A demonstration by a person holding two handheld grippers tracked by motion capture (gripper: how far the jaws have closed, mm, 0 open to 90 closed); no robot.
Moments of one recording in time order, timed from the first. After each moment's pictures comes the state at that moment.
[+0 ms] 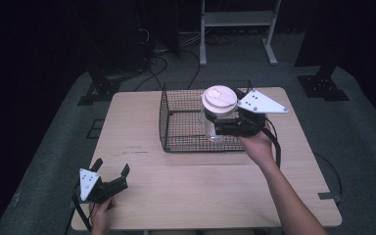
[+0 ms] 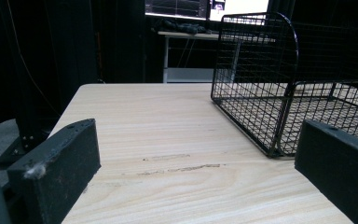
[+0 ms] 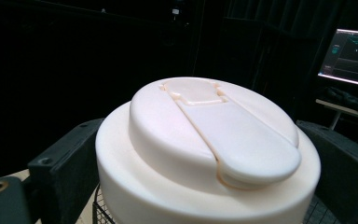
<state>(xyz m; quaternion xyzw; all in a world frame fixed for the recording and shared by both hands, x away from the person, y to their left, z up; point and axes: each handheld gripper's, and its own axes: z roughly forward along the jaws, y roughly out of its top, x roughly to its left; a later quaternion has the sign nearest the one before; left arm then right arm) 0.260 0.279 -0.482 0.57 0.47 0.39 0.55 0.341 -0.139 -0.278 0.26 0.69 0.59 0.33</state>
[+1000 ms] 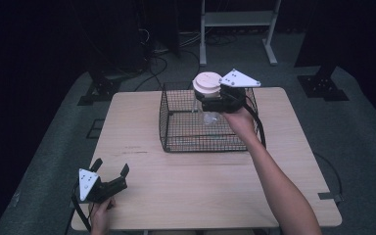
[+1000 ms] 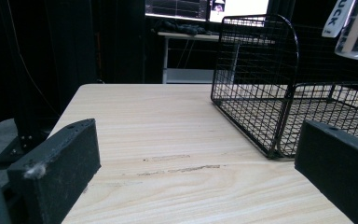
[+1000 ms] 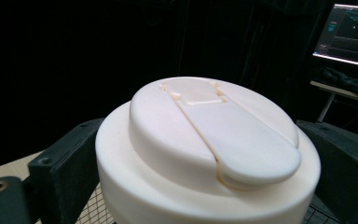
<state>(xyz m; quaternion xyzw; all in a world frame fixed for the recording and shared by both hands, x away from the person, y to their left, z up) 0.259 0.281 -0.483 0.57 0.47 0.39 0.55 0.424 -0.113 -0.291 0.29 0.70 0.56 0.32</state>
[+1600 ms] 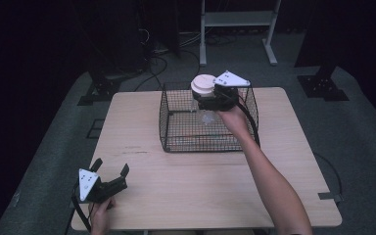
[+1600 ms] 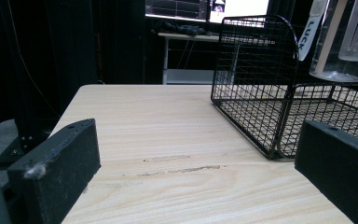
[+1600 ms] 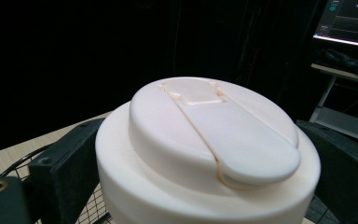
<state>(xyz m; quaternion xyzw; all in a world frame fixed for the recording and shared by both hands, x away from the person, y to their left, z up) 0.259 0.281 -0.482 0.57 0.47 0.39 0.55 0.458 -0.104 -0.320 0.31 0.71 0.55 0.32</state>
